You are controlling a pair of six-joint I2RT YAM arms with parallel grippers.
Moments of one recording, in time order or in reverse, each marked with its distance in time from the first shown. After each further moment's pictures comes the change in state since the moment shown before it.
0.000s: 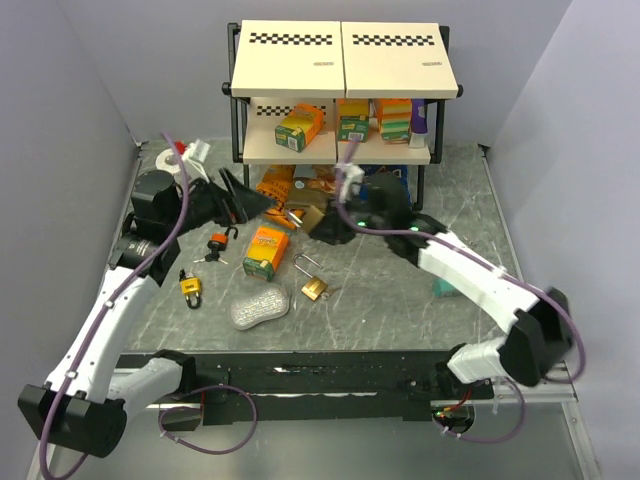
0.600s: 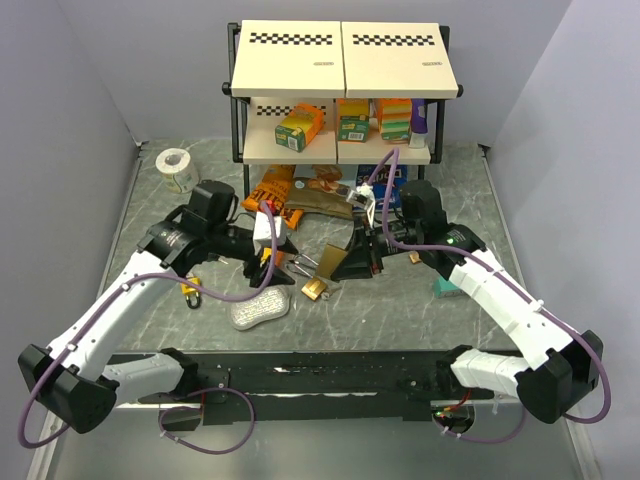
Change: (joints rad) left arm -0.275 0.111 0.114 -0.505 0.382 1.351; right arm -0.145 -0.242 -0.080 -0.255 -0.678 -0.174
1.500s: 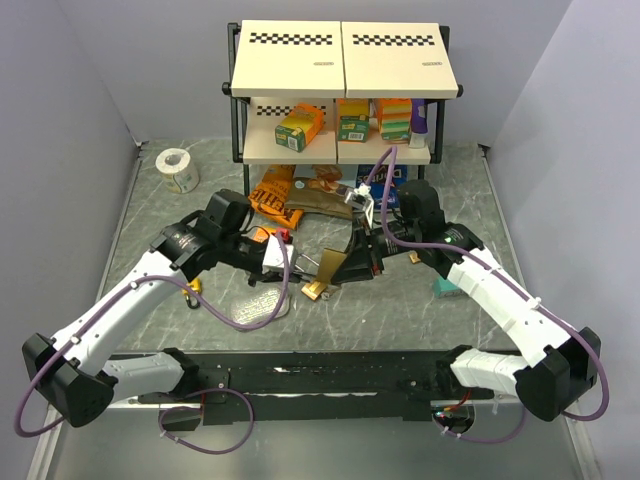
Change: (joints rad) left arm -0.109 0.025 -0.008 -0.084 -0.067 0.261; right arm 0.001 0.013 0.000 -0.003 -0.076 0.040
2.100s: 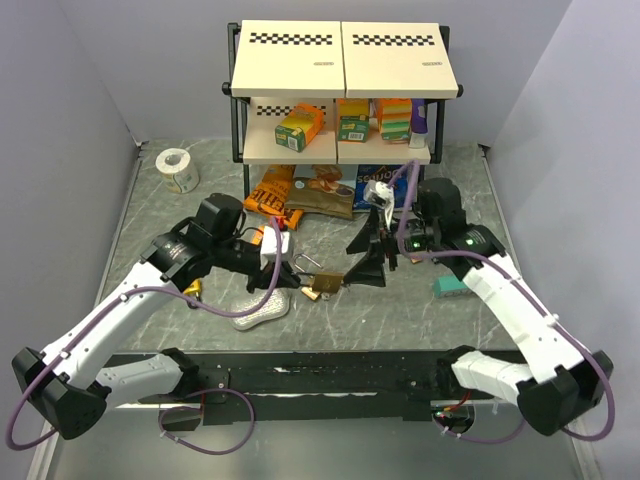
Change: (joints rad) left arm -0.004 -0.080 -0.052 0.081 0.002 -0.303; right arm -0.088 -0.051 0.035 -0.136 0.099 -0.285
